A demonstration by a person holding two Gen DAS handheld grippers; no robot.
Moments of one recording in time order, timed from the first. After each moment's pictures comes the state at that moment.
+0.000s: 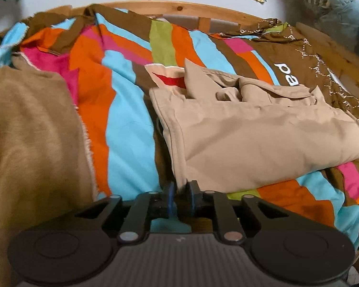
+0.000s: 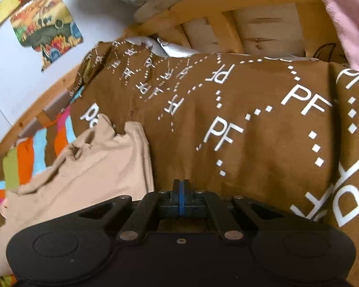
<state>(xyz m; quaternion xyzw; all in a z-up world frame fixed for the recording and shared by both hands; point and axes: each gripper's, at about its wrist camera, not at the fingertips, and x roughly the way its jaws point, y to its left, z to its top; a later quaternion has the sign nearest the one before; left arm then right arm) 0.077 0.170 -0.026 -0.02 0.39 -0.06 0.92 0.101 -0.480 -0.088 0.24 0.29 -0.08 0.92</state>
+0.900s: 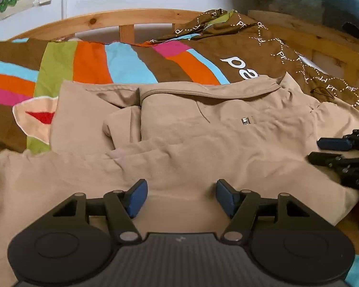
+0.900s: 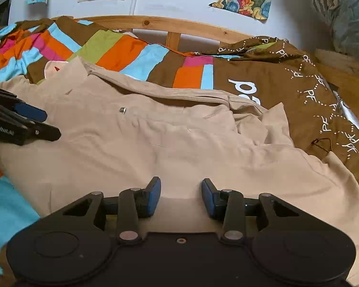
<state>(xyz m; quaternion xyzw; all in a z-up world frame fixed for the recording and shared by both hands) 0.191 0.010 -0.094 0.04 0.32 -0.14 0.94 0.178 -0.261 -0.139 -0.14 0.26 0.13 0.95</state>
